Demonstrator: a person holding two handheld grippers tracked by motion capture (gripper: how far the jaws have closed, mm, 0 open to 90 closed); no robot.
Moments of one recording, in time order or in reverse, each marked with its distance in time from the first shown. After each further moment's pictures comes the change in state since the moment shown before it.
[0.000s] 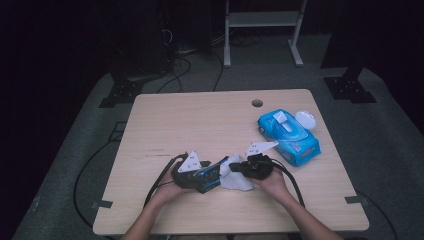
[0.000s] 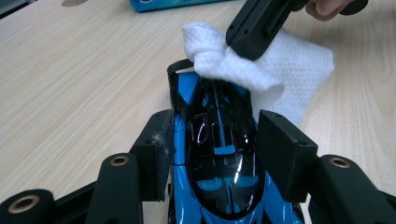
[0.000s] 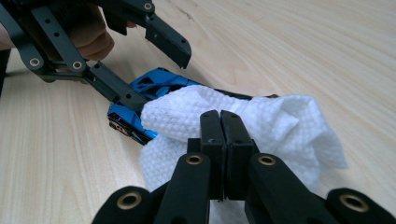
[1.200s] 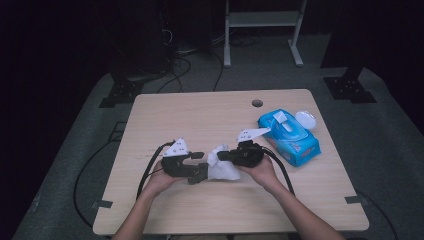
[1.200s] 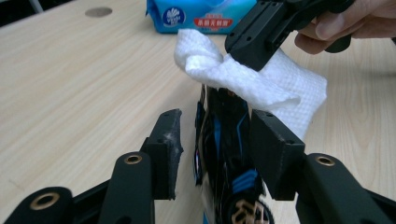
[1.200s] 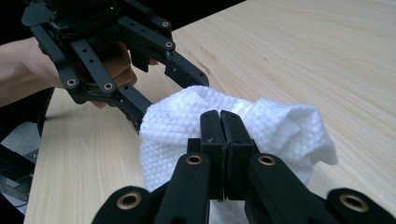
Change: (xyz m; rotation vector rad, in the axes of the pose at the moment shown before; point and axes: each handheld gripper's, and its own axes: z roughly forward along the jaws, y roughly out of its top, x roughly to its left) left arm 0.032 0.007 -0.026 -0.055 -0.037 -0.143; right arm 0.002 0.046 0.013 -0.069 0.083 0.016
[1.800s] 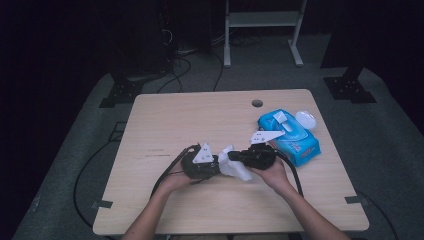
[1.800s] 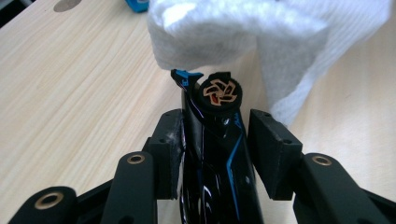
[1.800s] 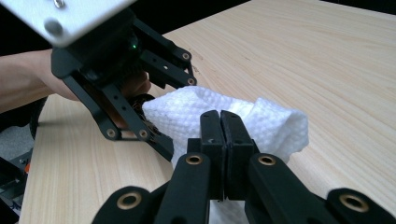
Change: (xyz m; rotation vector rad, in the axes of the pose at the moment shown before) left arm -0.019 0.017 0.046 0.140 0.025 0.209; right arm -0.004 -0.013 -0.031 -0.046 -0.042 -0.007
